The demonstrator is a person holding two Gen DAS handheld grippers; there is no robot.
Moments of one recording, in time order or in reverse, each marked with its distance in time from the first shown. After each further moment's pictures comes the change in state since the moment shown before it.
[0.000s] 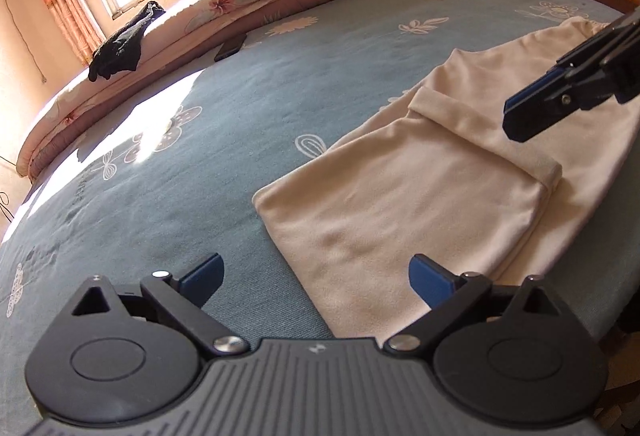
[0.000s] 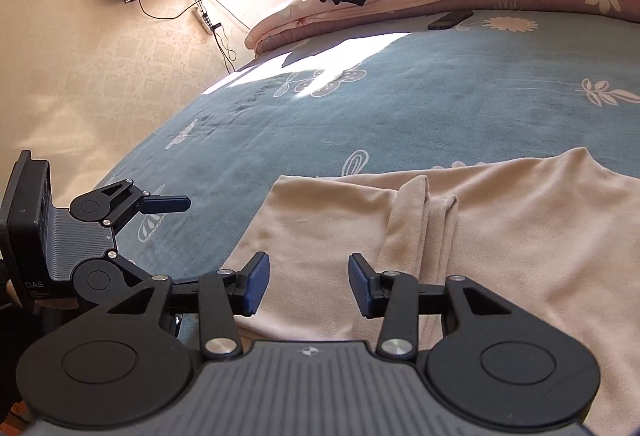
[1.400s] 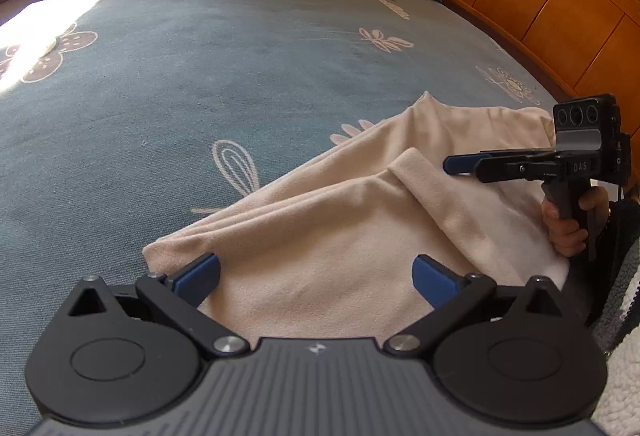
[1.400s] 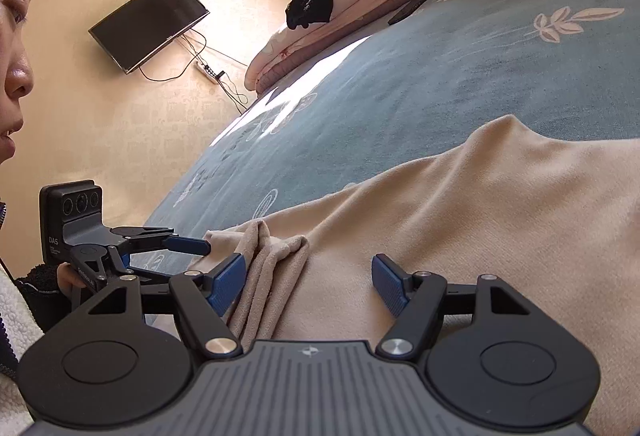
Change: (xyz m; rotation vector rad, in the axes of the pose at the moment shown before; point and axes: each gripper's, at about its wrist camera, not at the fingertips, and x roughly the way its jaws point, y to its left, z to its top) left arm 0.076 0.067 0.046 -0.279 0.023 -0.509; right arm 0.035 -0.171 0.011 0.199 -0.079 0.203
